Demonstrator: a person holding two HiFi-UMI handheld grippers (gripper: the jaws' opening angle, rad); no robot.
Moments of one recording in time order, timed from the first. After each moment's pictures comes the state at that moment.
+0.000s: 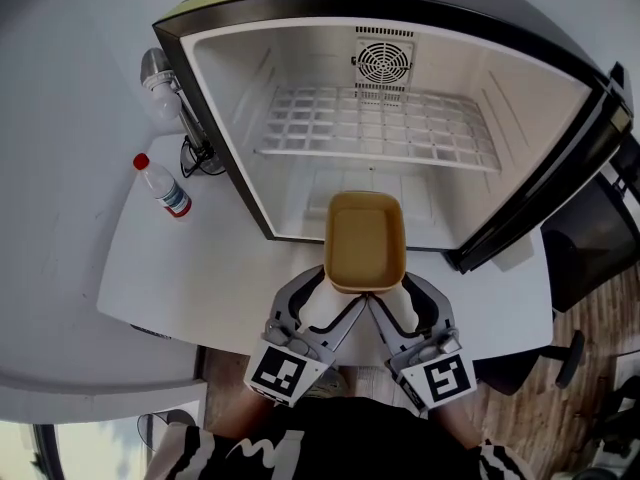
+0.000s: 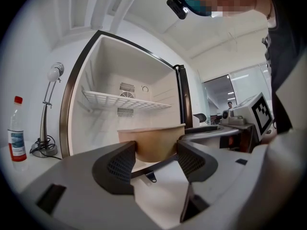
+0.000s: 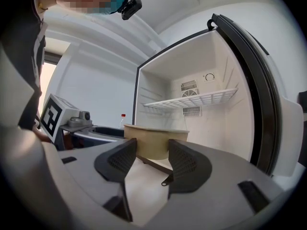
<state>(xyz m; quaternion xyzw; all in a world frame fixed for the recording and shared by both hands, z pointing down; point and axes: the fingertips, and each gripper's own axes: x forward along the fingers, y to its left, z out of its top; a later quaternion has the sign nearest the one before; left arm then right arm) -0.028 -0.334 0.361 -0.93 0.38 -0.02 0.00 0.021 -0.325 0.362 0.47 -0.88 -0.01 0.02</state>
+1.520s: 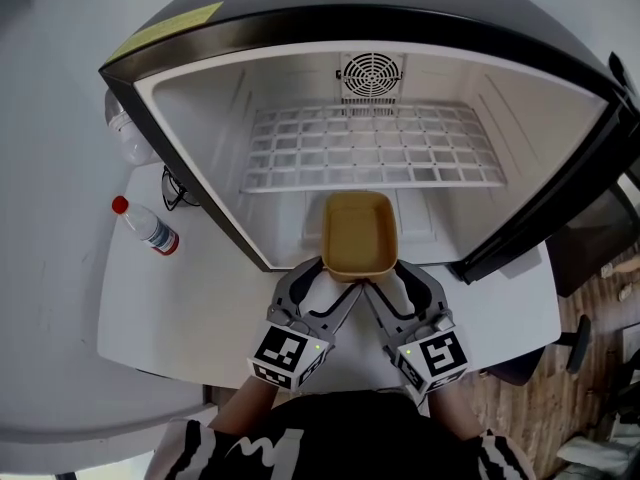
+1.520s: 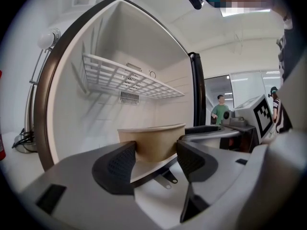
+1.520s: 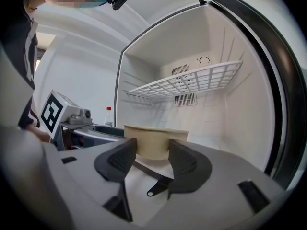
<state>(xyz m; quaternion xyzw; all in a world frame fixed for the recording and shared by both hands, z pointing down) -0.031 -0.415 0.397 -0.94 0.33 -0.05 -0.03 0.018 -0.400 0.391 0.51 -0.86 0.03 0.04</state>
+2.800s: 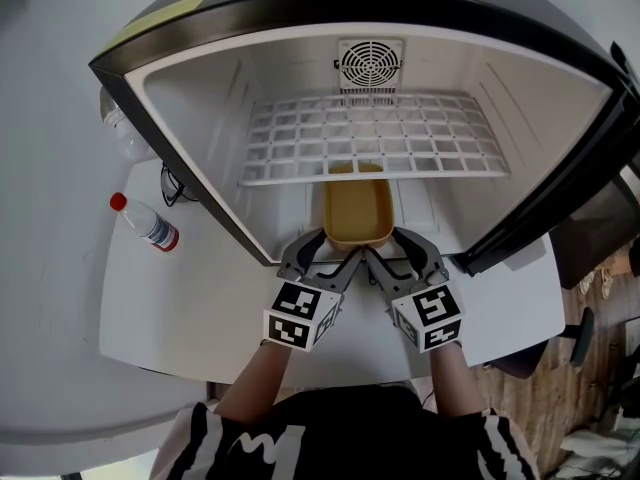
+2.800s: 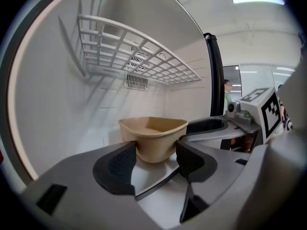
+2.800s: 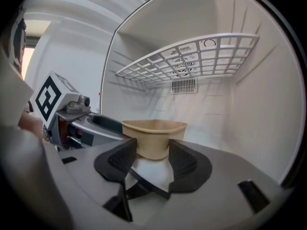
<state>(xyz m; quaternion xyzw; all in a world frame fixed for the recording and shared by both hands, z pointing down) -0.022 -0.466 0.427 -0.92 0.36 -0.13 -0.06 0.027 -0.453 0.420 0.51 -0.85 0.04 0.11</state>
